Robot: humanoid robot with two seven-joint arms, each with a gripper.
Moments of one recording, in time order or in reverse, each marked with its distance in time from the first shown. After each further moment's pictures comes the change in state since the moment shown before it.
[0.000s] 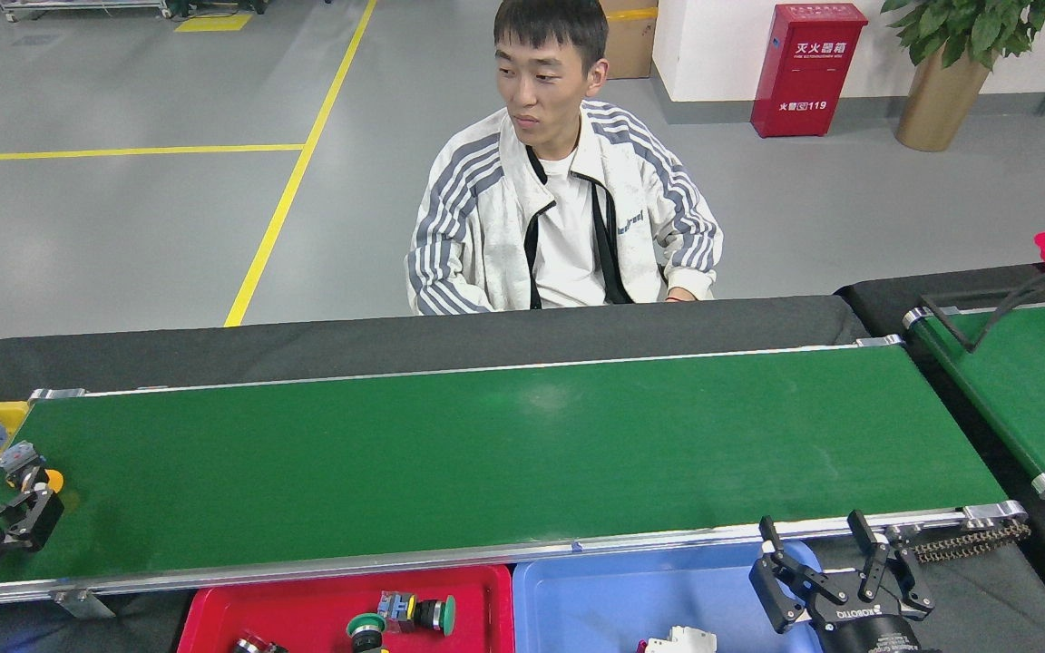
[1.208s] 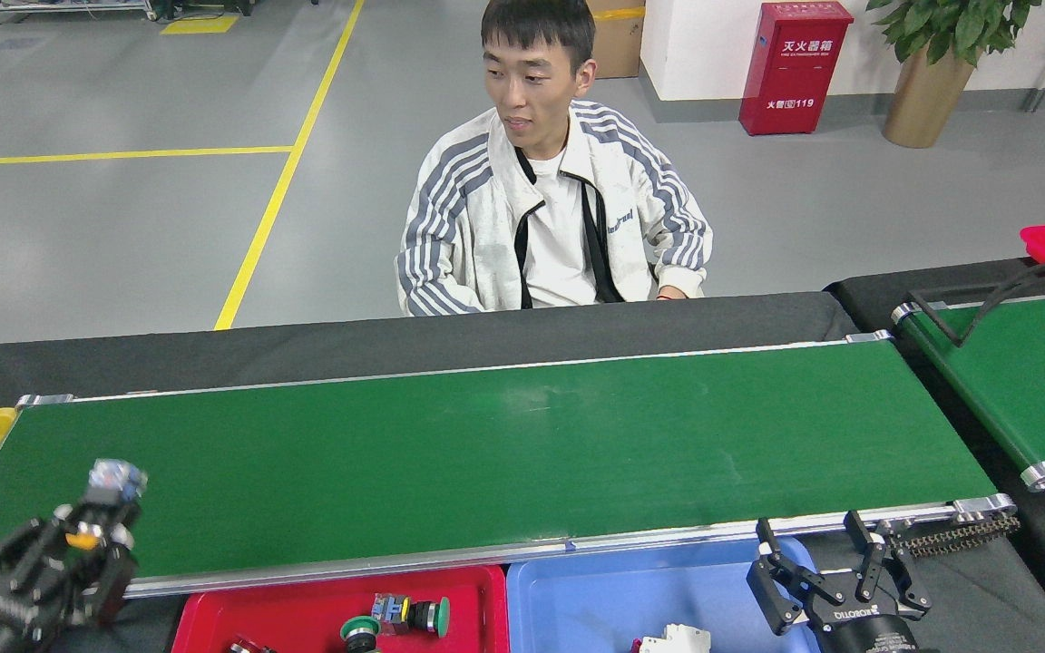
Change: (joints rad) left arm 0.764 0.006 -0.185 -0.911 0.310 -0.409 0.191; right arm -0.001 -0.003 0.005 -0.003 0.000 -0.013 -0.001
